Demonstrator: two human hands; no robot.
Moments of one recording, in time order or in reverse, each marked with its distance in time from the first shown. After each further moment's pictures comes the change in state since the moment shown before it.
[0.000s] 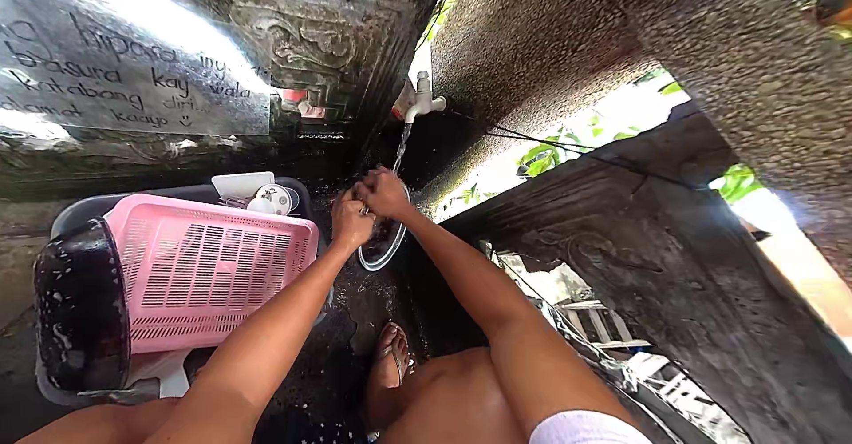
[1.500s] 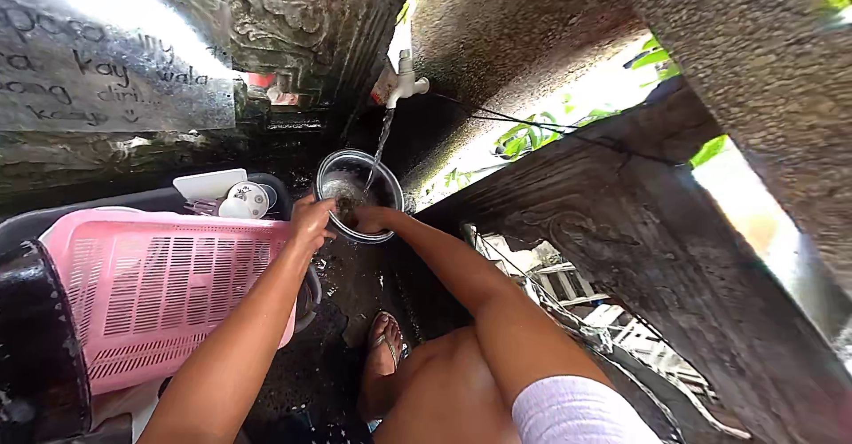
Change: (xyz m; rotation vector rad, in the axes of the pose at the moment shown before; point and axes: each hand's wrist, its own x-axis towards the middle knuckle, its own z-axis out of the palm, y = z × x) left_hand 0.001 -0.017 -0.026 -0.784 -0.095 -0.629; right_hand -0.019 0.047 0.061 -0.041 -0.683 0.047
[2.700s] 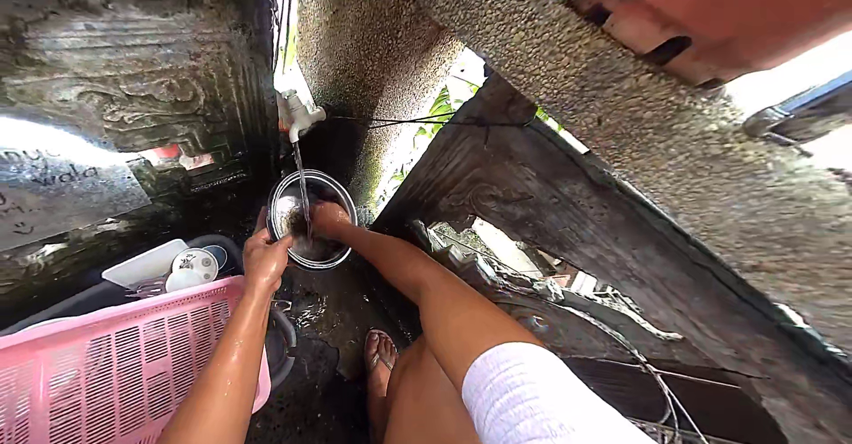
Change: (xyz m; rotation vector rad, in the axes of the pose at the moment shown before) left_hand -0.011 0.007 0.025 0.335 -0.002 0.393; right_hand -0.011 0.018 -0.015 0.001 0.646 0.178
